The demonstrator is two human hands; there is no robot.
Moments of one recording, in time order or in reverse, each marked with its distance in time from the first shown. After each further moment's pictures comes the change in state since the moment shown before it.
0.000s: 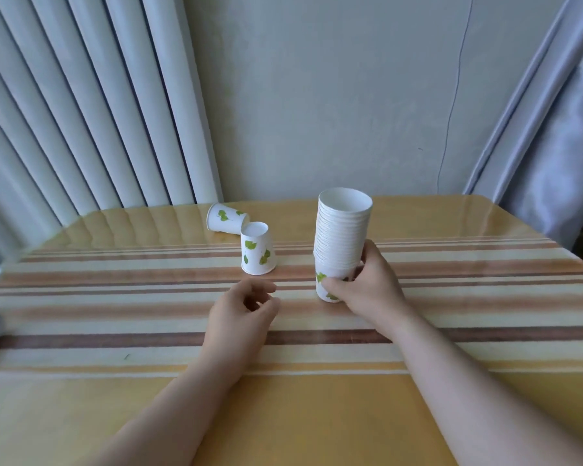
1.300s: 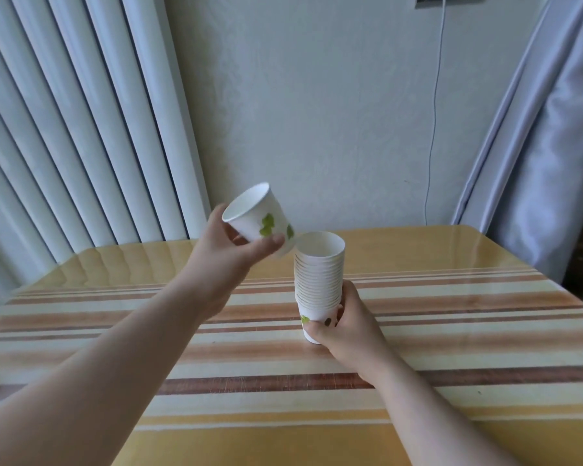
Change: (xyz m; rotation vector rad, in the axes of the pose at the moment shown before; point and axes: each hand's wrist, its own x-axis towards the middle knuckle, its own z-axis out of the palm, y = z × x) left_hand 0.070 0.132 -0.009 -0.305 -0.201 0.251; right_hand 0.002 0.005 -0.002 0.030 -0.116 -0.023
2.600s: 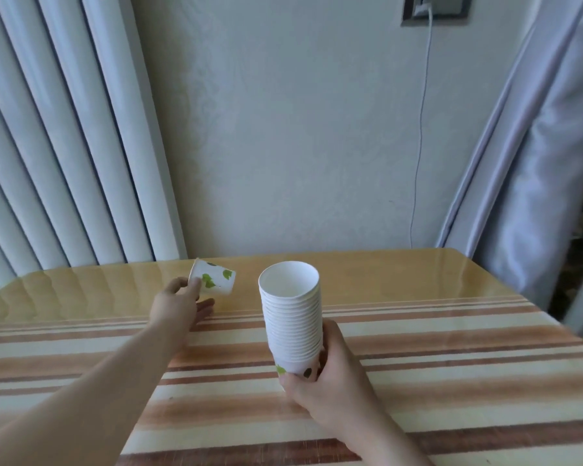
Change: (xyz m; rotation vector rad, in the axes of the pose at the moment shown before) left_hand 0.098 -0.149 -0.052 -0.047 0.481 -0.481; right_hand 0.008 0.021 0.006 -0.047 0.035 -0.040
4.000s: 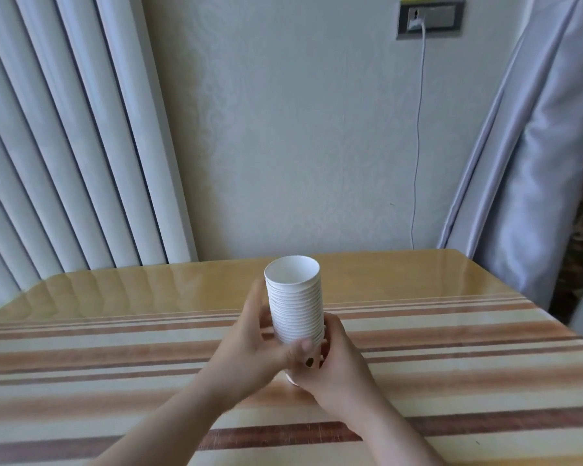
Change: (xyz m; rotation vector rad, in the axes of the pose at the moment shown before) left_hand -0.166 -0.002 0.019 0.418 -0.677 0.512; right_hand -0.002 -0.014 -0.003 0.000 0.009 0.016
